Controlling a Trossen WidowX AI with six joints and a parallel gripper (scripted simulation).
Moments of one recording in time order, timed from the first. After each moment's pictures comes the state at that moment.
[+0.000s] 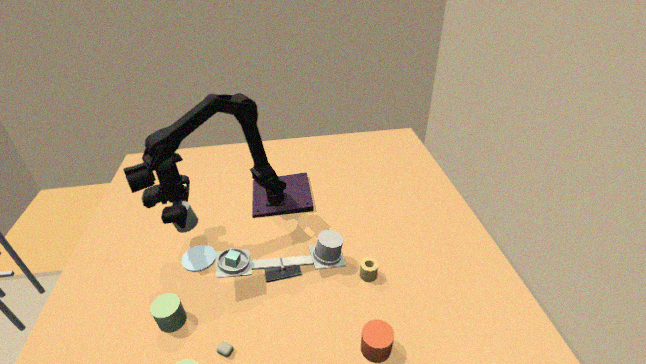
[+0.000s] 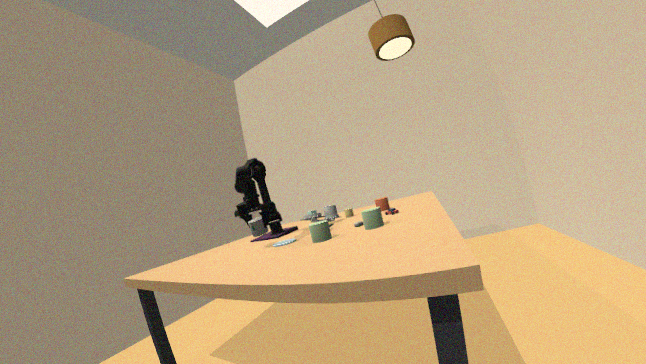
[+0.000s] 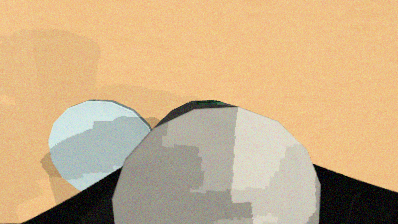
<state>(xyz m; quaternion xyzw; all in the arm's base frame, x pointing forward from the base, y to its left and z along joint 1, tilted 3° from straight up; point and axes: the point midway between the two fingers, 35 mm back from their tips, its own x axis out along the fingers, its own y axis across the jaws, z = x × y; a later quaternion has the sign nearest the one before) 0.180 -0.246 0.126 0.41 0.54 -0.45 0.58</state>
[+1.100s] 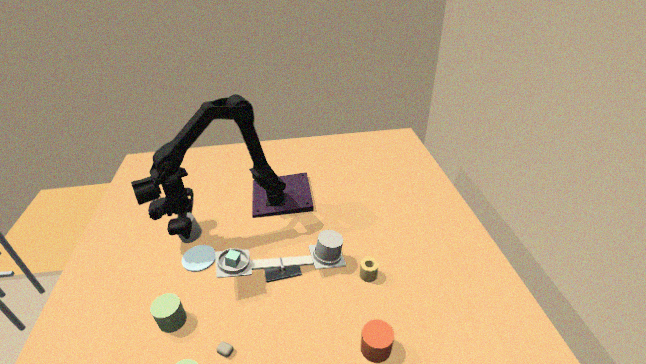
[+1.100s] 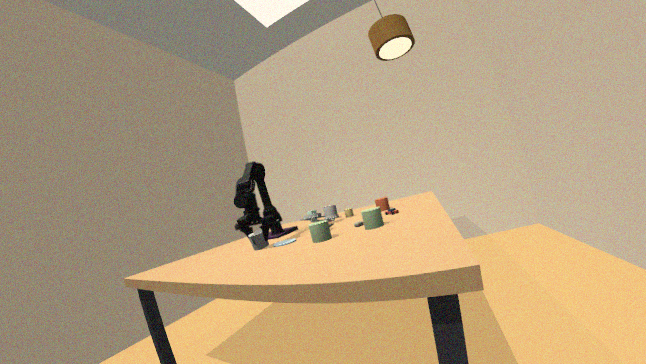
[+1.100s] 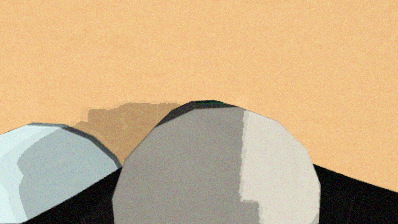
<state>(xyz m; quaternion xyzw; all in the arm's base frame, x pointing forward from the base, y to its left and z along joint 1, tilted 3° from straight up) 0.168 -0.256 0.069 0.41 0.54 -0.45 0.58</state>
